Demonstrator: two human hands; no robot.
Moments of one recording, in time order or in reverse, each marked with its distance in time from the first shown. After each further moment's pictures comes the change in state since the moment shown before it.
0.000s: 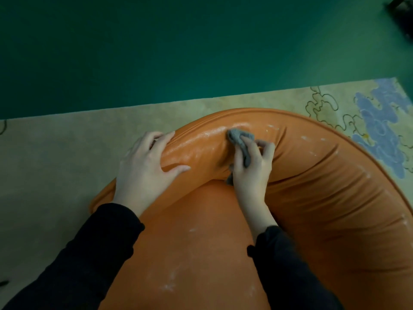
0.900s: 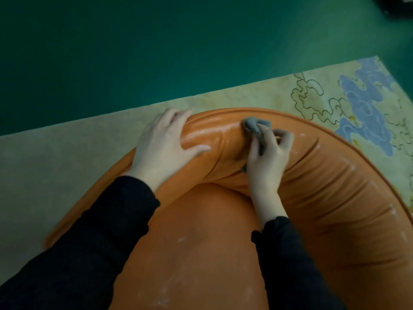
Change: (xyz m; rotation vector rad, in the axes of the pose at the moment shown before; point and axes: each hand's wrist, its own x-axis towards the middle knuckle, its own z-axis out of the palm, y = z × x) left_hand 0.081 0.064 0.038 -0.099 -0.112 0.177; right_hand 0.050 0.048 -0.025 -0.153 0.124 0.073
